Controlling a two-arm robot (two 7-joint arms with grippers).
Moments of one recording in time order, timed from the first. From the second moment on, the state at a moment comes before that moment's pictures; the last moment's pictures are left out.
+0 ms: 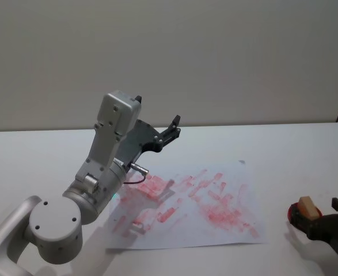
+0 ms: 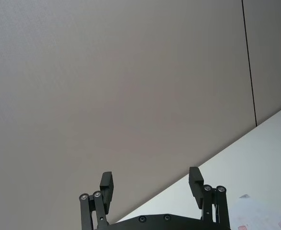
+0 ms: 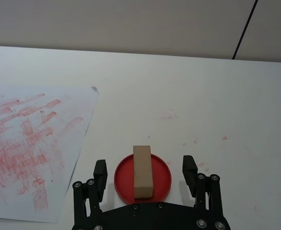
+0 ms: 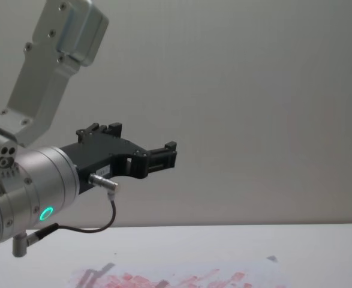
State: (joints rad) left arm -0.24 0.38 0.45 -1.63 -0.20 0.01 -0.01; right arm -0.23 0.36 -0.21 -1.88 0.31 0.36 -0.14
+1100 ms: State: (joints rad) left arm -0.24 0.38 0.45 -1.63 -0.20 0.01 -0.01; right arm -0.22 0.35 -0.21 -1.87 0.28 0.38 -0.13
